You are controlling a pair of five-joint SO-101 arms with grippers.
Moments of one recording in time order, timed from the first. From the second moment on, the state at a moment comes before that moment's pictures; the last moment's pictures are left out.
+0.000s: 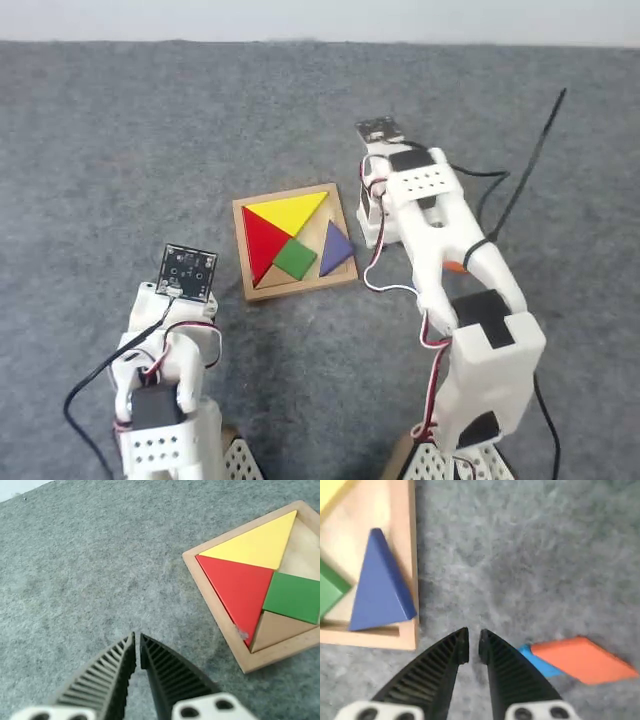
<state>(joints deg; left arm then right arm) -14.6 -103.2 96.0 57.6 -16.2 -19.7 19.1 0.8 73.8 1.0</state>
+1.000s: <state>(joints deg) -14.6 -103.2 96.0 57.6 -16.2 -23.6 14.7 6.0 62.4 3.0</state>
